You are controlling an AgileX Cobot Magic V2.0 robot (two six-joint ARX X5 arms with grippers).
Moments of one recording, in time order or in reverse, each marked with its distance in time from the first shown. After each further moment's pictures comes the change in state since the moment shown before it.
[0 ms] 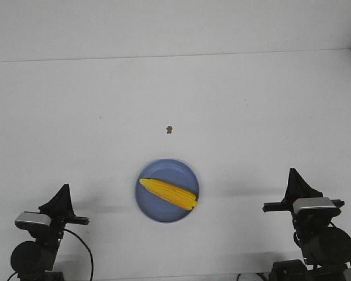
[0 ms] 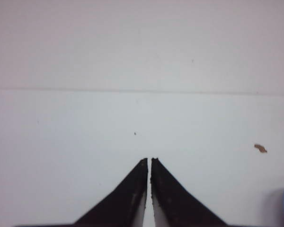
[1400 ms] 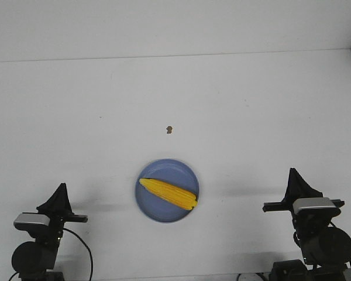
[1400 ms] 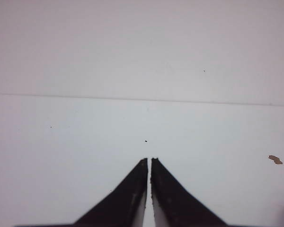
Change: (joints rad) left arm 0.005 0.000 -0.029 0.052 -0.045 -0.007; right arm -0.001 0.000 -0.003 0.005 0.003 -0.005
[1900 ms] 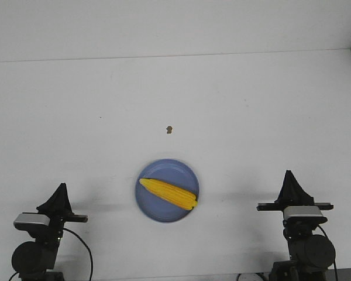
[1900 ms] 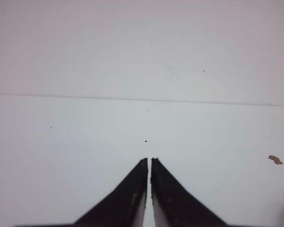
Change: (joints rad) left arm 0.000 0.000 0.000 0.000 0.000 0.000; right arm -0.006 -0.171 -0.322 0.306 0.032 -0.023
